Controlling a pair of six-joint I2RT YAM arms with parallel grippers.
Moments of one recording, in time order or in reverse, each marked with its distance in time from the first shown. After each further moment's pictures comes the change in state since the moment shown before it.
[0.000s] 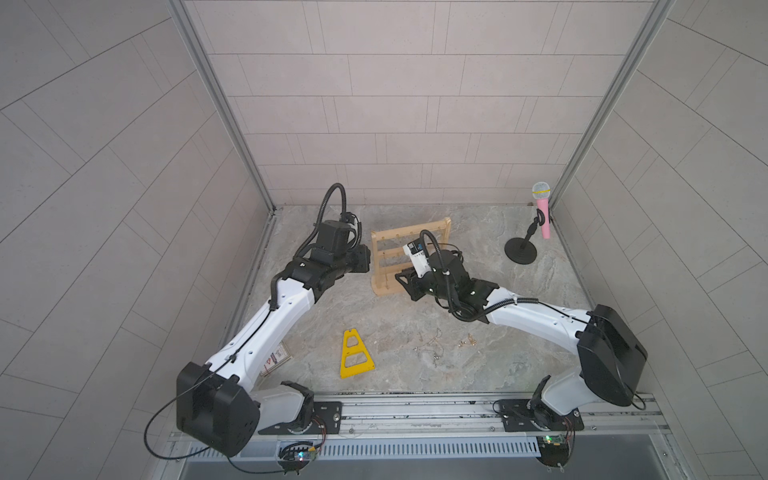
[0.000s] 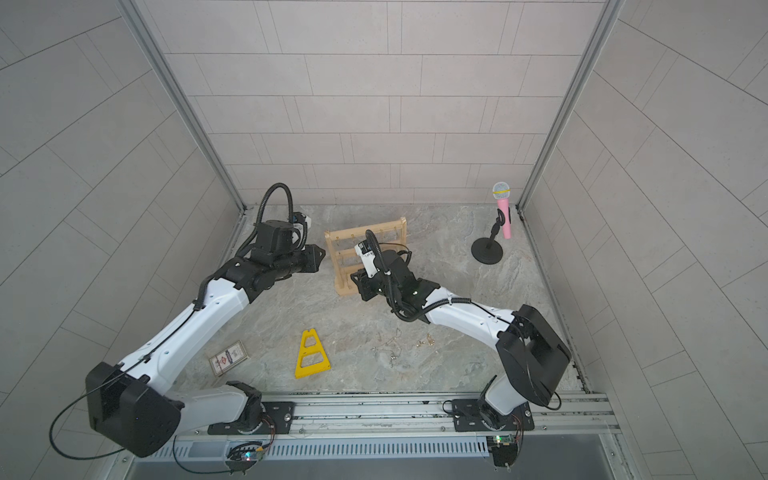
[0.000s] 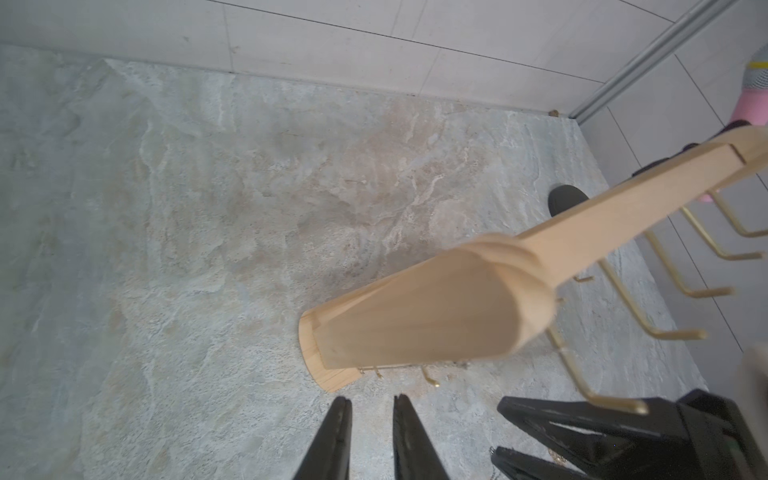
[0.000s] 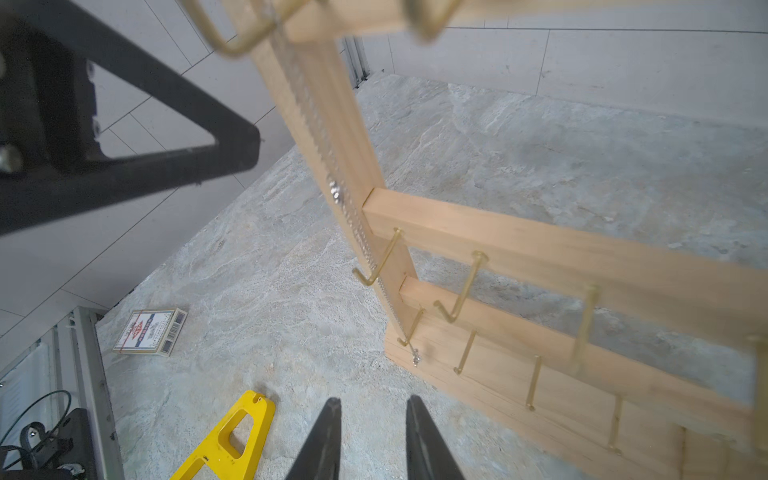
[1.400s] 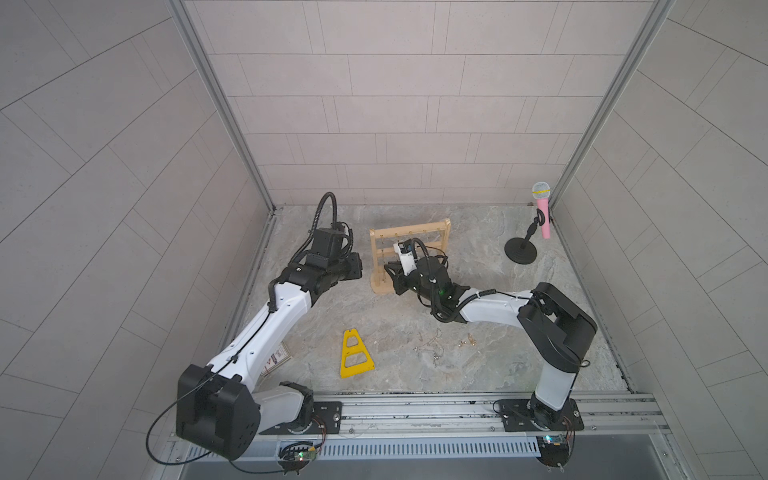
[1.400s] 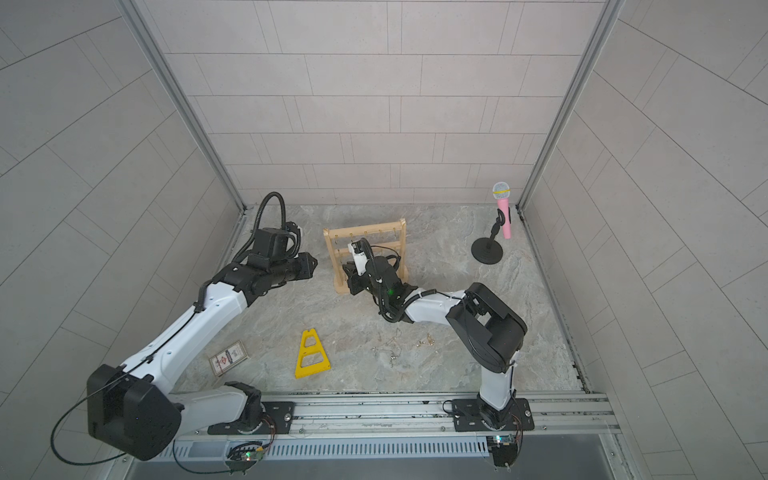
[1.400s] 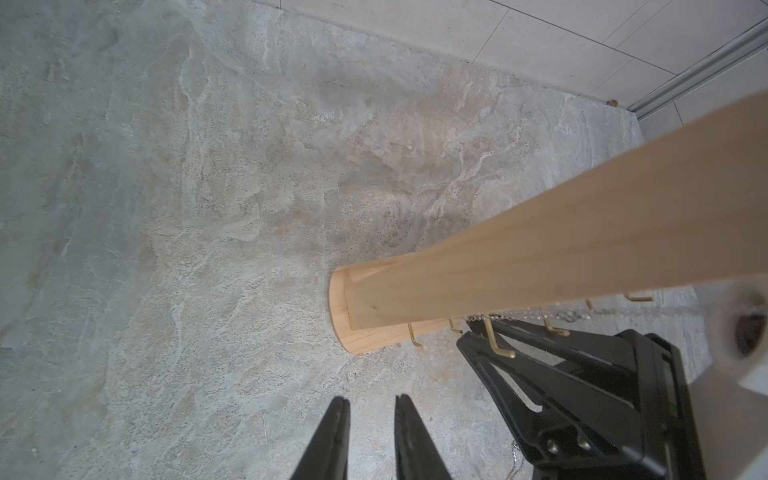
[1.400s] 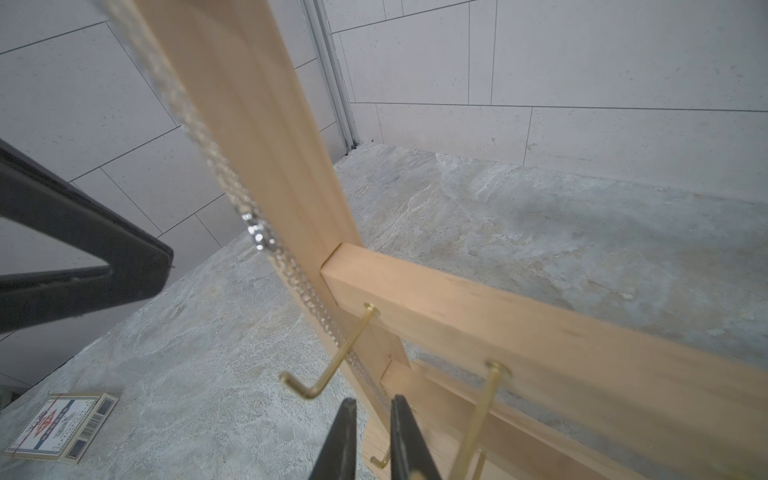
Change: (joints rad) left arm 0.039 -0.009 -0.067 -0.020 0.015 -0.040; right arm -0.015 0.265 0.005 0.459 0.062 -0.022
